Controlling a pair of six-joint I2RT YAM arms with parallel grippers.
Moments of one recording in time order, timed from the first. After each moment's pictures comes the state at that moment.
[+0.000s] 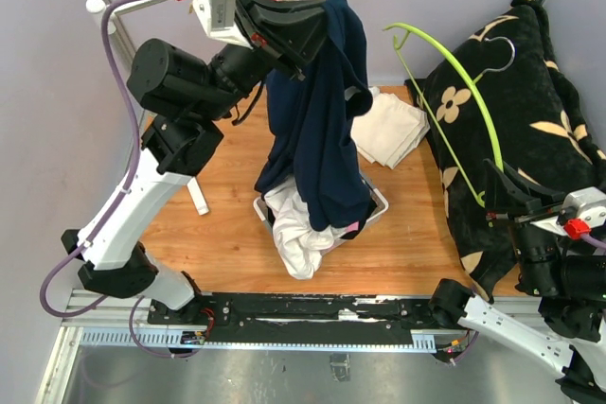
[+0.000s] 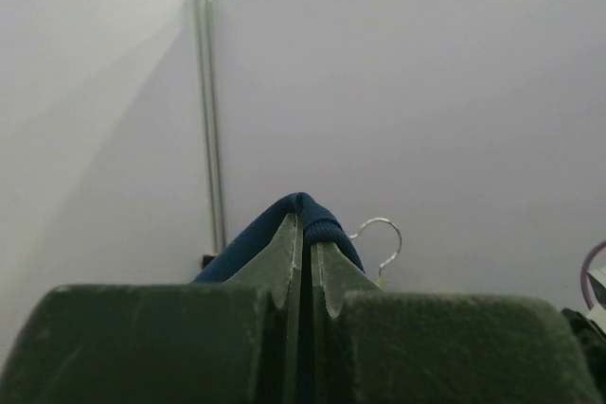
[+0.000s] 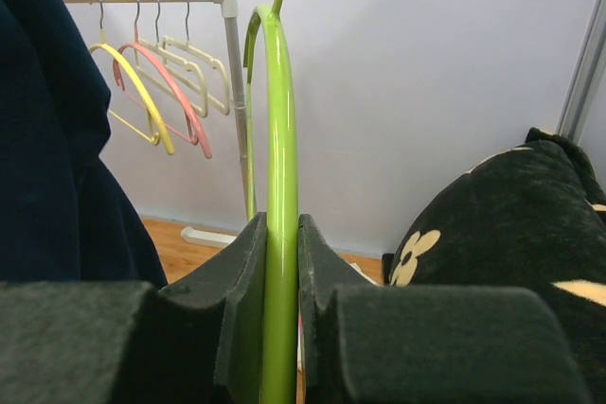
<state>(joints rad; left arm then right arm) -0.87 1.49 2.11 0.08 0.19 -0.11 0.99 0.19 0.89 -0.13 0.61 -0.37</state>
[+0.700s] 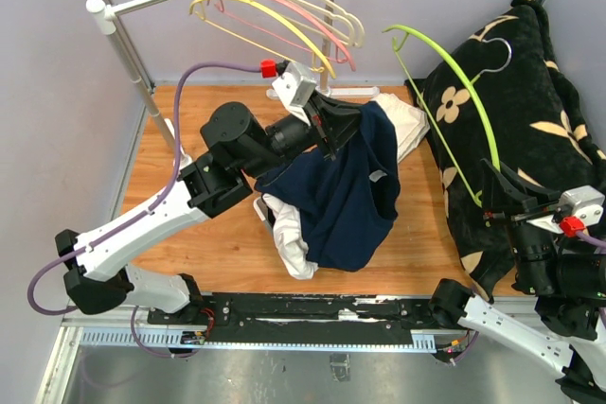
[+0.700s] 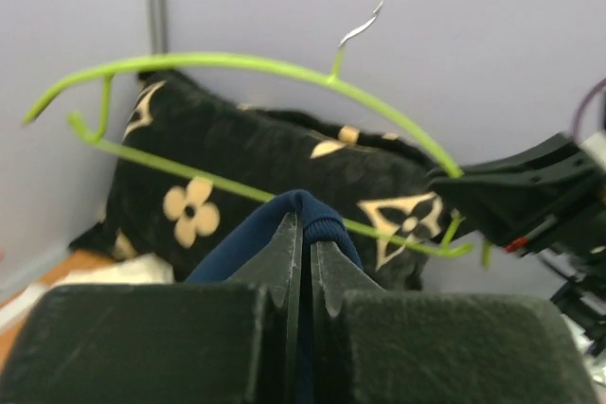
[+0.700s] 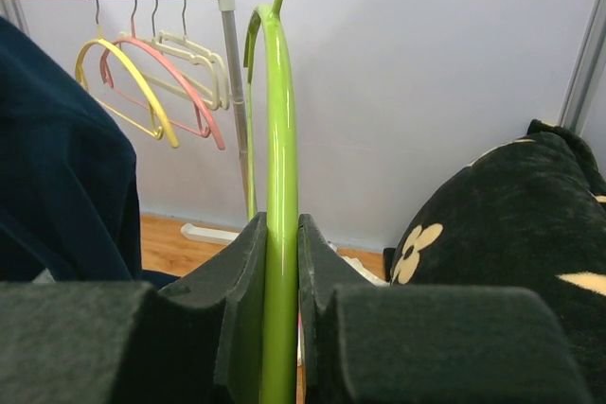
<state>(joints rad) -1.04 1.32 1.55 0.12 0.09 -0.17 0.99 0.19 0.88 -0.12 0.62 -0.35</state>
